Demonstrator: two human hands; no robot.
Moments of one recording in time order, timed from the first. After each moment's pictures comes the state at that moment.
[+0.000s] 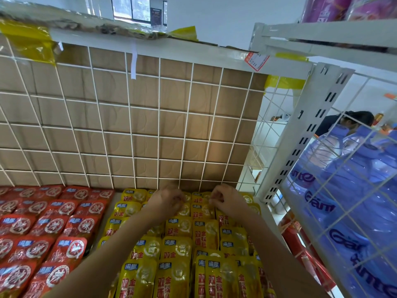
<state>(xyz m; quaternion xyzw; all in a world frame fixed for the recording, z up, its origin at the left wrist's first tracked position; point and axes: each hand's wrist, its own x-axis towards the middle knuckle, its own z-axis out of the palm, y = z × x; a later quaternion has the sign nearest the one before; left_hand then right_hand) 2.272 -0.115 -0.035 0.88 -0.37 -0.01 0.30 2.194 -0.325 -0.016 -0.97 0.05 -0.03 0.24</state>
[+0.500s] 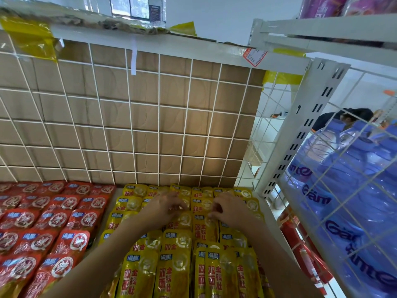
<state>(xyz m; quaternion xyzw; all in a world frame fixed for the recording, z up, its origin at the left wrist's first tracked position) 2.244 -0.099 -0.026 0.88 -0.41 -0.08 0.22 2.159 -0.308 -0.008 -0.99 0.01 0.03 0.14</state>
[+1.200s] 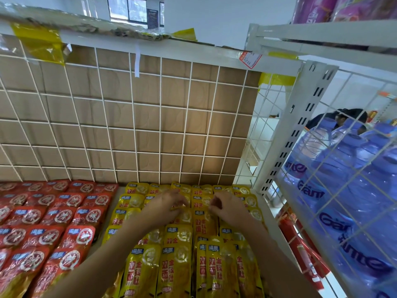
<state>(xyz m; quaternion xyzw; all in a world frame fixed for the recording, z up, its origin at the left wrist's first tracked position) 2.230 -0.100 -0.013 0.88 -0.40 -0.07 0.23 2.151 -0.299 -0.018 -0.97 0.07 -0.03 0.22</state>
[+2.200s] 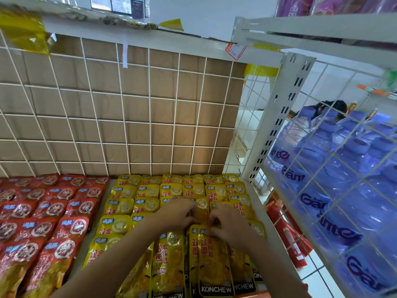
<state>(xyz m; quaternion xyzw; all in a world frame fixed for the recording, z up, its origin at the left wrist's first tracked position) 2.191 -0.138 -0.024 0.86 -0.49 -0.11 0.12 2.075 -0.277 -0.011 -0.98 0.03 0.03 0.17</state>
